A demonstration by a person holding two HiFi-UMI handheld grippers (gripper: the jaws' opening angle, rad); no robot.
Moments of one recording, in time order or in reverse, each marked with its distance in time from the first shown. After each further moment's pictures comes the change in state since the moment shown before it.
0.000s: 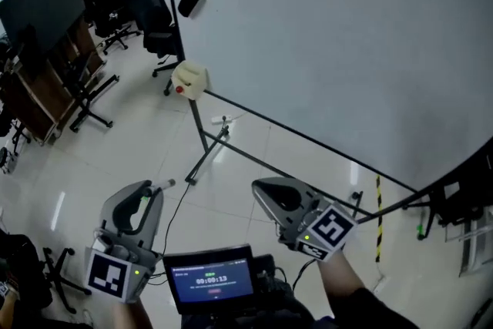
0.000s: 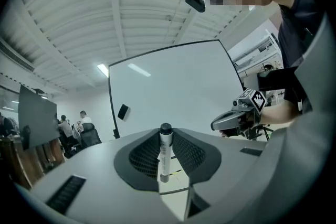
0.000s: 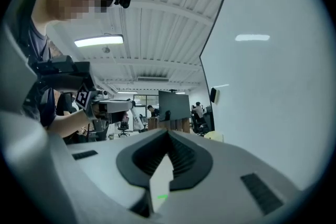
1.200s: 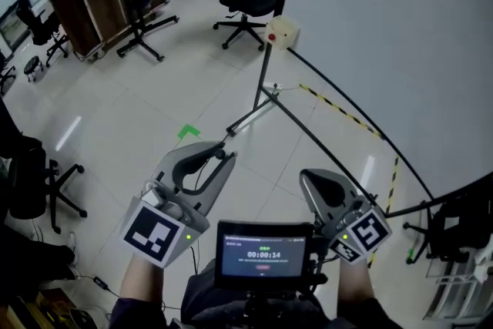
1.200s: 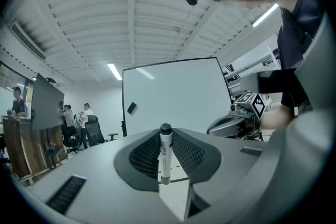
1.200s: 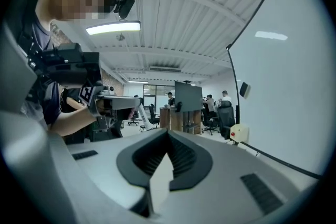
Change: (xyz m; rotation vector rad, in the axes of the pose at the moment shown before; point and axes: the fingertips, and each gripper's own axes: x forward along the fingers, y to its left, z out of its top) left arm -0.173 -0.005 -0.028 -0.090 -0.035 -0.050; right arm 0.009 0.196 -0.017 -0.066 0.101 0.049
